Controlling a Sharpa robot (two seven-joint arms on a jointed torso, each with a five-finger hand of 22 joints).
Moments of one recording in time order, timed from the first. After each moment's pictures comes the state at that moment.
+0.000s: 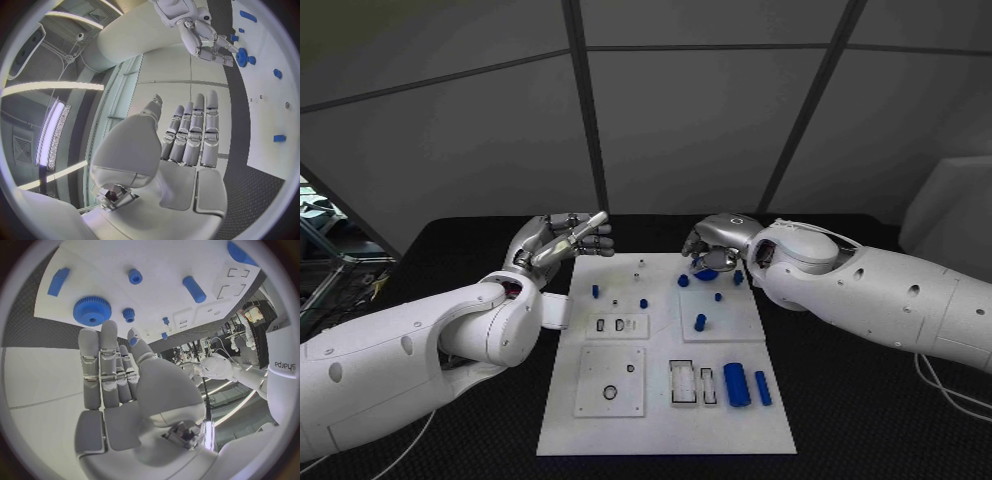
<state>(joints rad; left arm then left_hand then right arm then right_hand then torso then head) 1.12 -0.89 0.07 1.65 -0.07 -0.49 0.47 1.34 -0.01 0.07 0.08 0.05 0.94 0.21 0.13 0.07 1.02 0.16 0.17 0.07 1.11 0.10 0.23 0.23 0.19 0.96 0.20 0.48 0.22 1.26 -0.65 0.01 1.31 -1.70 -0.19 -0.05 1.34 0.14 -0.05 -0.29 0.13 0.98 0.14 0.07 0.07 1.13 0.09 0.07 0.07 1.46 0.00 0.54 0.40 0.16 1.20 0.09 1.02 0.66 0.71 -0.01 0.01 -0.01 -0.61</state>
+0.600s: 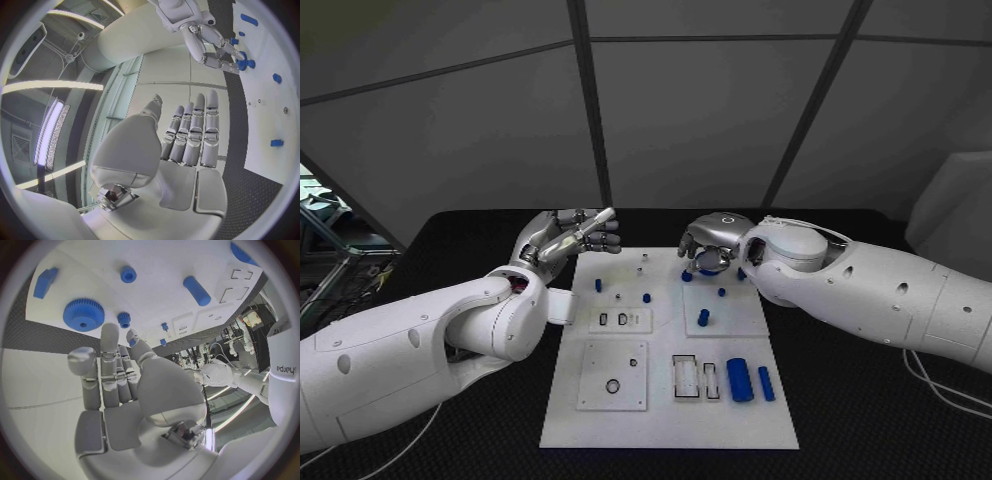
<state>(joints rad) 1.12 -0.89 0.07 1.65 -0.07 -0.48 0.46 1.34 -0.01 0.07 0.08 0.05 0.94 0.21 0.12 0.07 1.02 0.16 0.16 0.07 1.12 0.10 0.23 0.23 0.19 0.97 0.20 0.48 0.23 1.26 -0.61 0.01 1.29 -1.74 -0.14 -0.07 1.32 0.12 0.03 -0.29 0.13 0.97 0.14 0.07 0.07 1.12 0.09 0.07 0.07 1.46 0.00 0.67 0.49 0.12 1.28 0.09 1.22 0.94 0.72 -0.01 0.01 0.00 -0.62</state>
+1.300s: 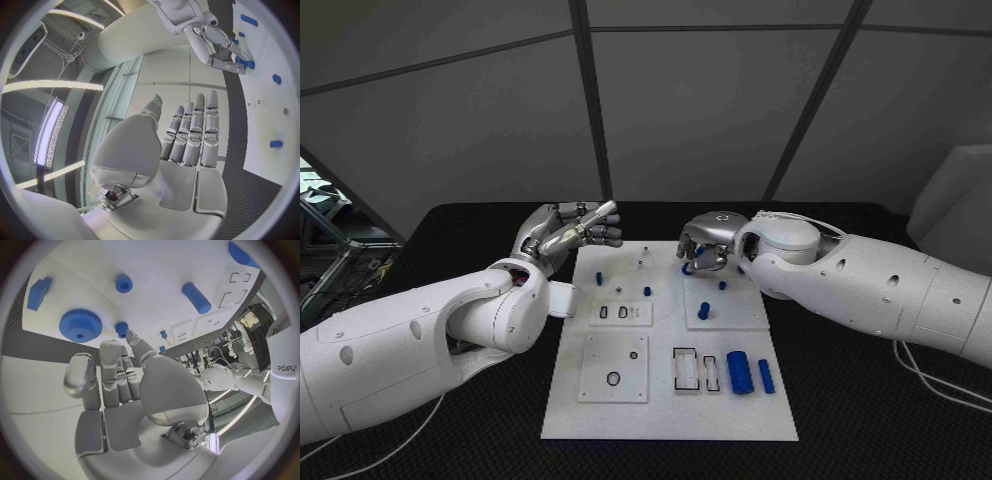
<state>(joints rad) 1.12 -0.88 0.07 1.65 -0.07 -0.47 0.45 1.34 -0.01 0.07 0.08 0.05 0.94 0.21 0.12 0.07 1.01 0.16 0.16 0.07 1.12 0.10 0.23 0.23 0.19 0.97 0.20 0.48 0.23 1.26 -0.58 0.01 1.26 -1.75 -0.06 -0.07 1.29 0.09 0.16 -0.29 0.15 0.97 0.14 0.07 0.07 1.12 0.09 0.07 0.07 1.46 0.00 0.94 0.73 0.10 1.34 0.10 1.36 1.15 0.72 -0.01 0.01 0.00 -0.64</state>
